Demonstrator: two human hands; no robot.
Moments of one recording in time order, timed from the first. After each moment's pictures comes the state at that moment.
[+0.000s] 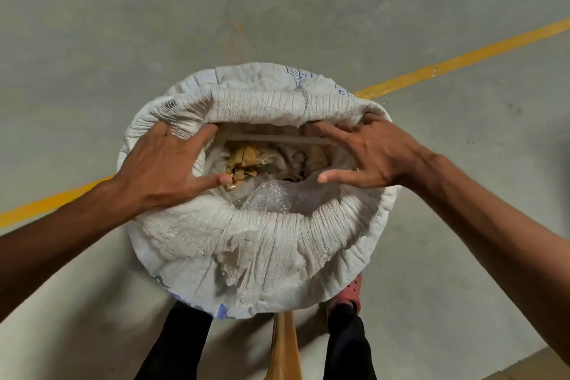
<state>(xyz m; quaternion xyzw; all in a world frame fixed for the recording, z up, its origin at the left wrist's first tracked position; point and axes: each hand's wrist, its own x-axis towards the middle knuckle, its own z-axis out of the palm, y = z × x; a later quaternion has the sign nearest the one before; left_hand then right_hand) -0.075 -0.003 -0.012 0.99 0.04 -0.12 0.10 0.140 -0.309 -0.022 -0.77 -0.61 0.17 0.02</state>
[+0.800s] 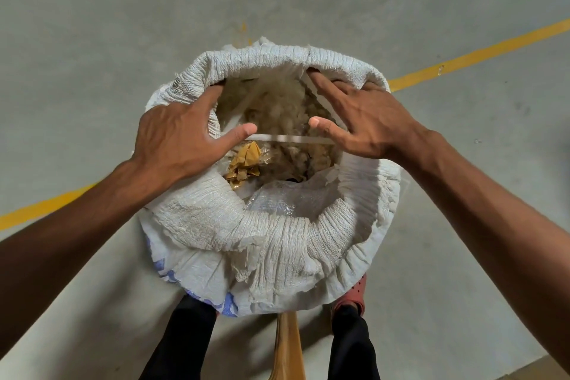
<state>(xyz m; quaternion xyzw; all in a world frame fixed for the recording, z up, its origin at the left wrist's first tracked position) -0.035 -0.017 0.002 0.98 0.18 -0.03 0.13 0.156 -0.268 -0.013 -0.82 -0.55 0.13 0.08</state>
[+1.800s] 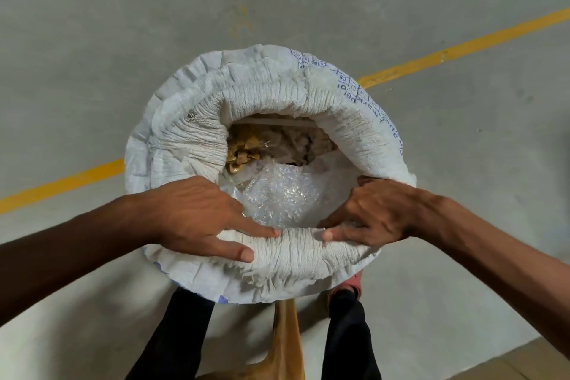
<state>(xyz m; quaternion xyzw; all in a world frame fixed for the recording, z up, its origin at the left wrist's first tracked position) -0.104 -0.064 0.005 0.85 -0.26 -0.42 0.17 0.059 -0.344 -0.010 -0.64 -0.62 0.44 -0.03</state>
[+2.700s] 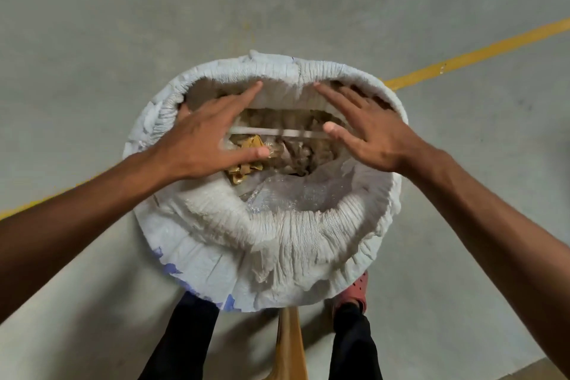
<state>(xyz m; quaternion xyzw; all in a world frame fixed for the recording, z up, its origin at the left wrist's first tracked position) -0.038 -0.026 -0.002 0.94 0.09 -0.19 0.27 0.130 -0.293 -0.013 -0.84 -0.43 0.29 0.16</state>
